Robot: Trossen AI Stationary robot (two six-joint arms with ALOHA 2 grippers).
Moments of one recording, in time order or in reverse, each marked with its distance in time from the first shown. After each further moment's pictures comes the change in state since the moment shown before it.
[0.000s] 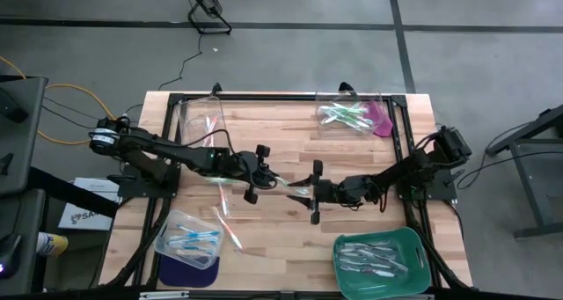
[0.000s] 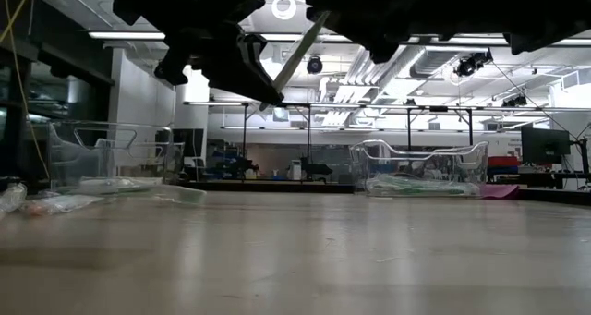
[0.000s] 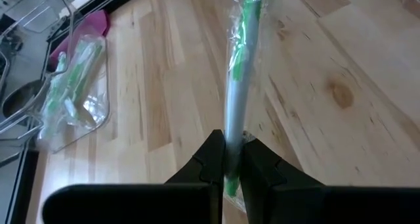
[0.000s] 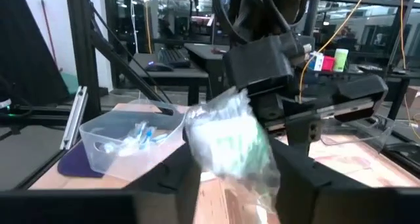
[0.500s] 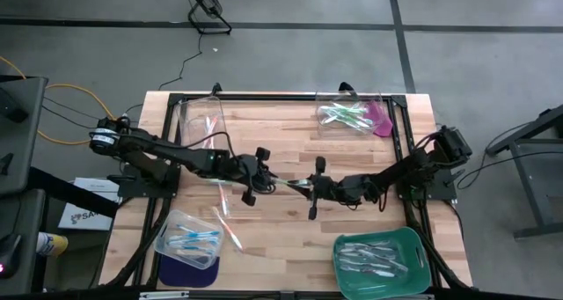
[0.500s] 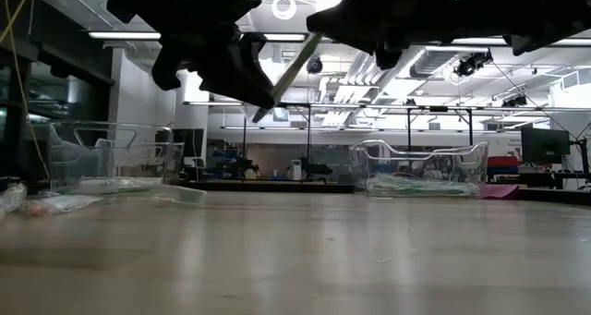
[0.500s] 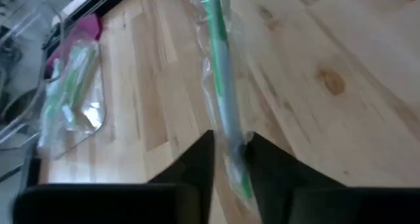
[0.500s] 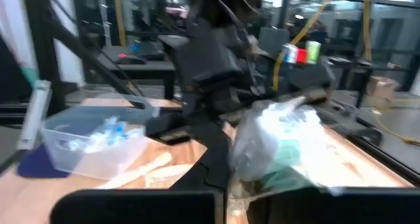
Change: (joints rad) left arm -0.007 0.000 -0.002 -0.016 -0.024 0.055; right arm 0.004 -0.001 0.000 -0.036 0.091 0.009
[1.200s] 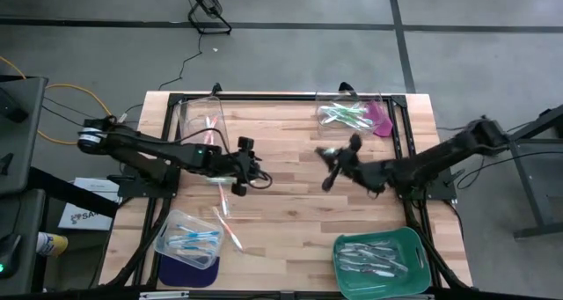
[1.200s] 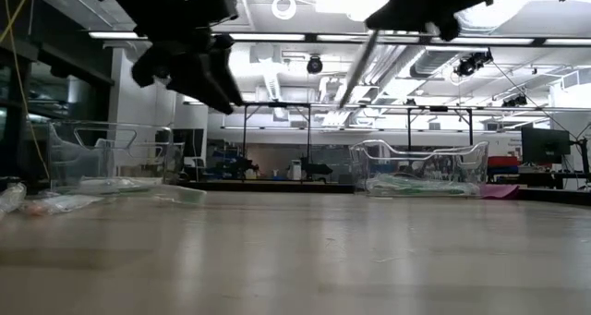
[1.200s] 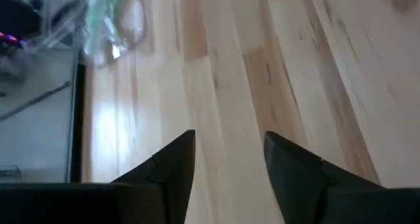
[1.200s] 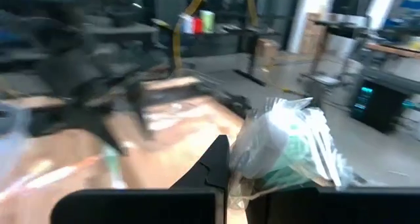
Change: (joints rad) left arm -0.010 -0.132 0.004 -0.316 -0.219 -0.127; right arm -0.021 -0.441 -0.001 -0.610 0.429 0.128
